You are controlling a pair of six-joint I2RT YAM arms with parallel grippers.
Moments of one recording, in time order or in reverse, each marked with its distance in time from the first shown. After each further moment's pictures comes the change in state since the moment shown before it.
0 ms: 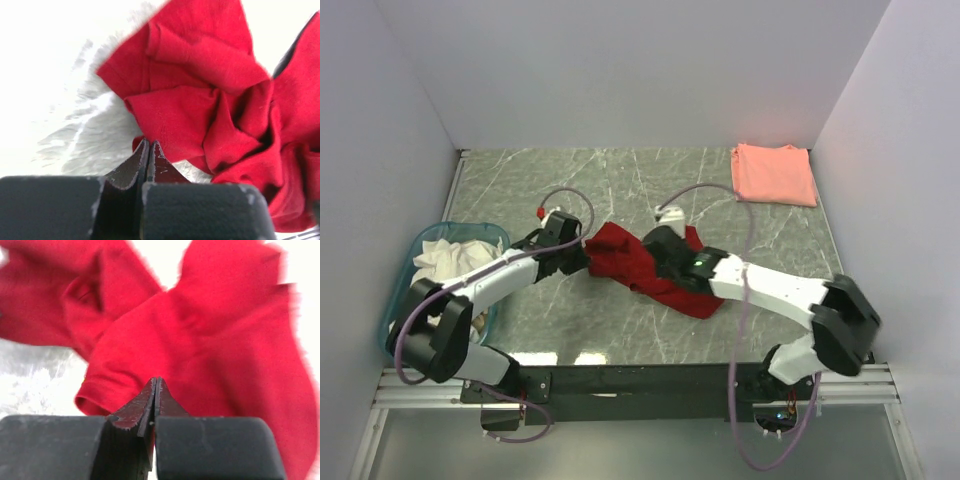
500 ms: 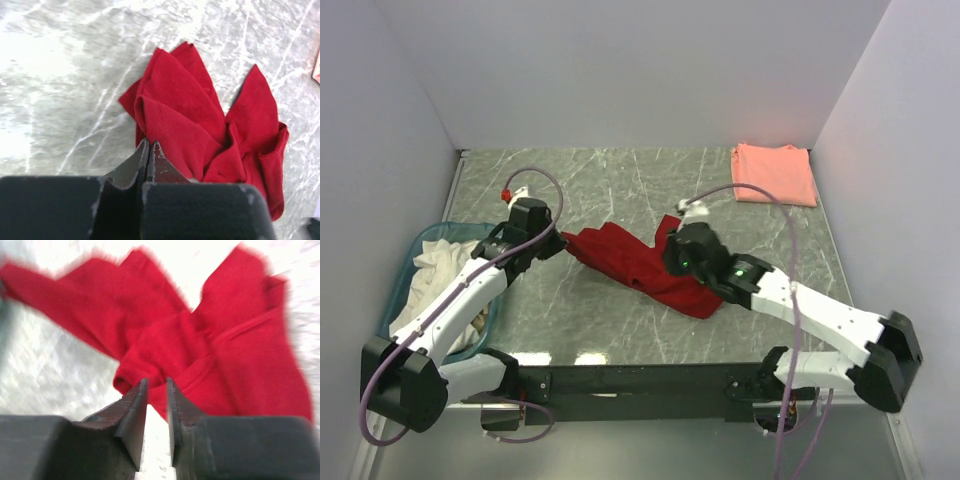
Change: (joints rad) left arm 0.109 -0.279 0.096 -0.194 -0.063 0.083; right arm -0.097 -0.360 -0.093 0.023 -0.181 -0.013
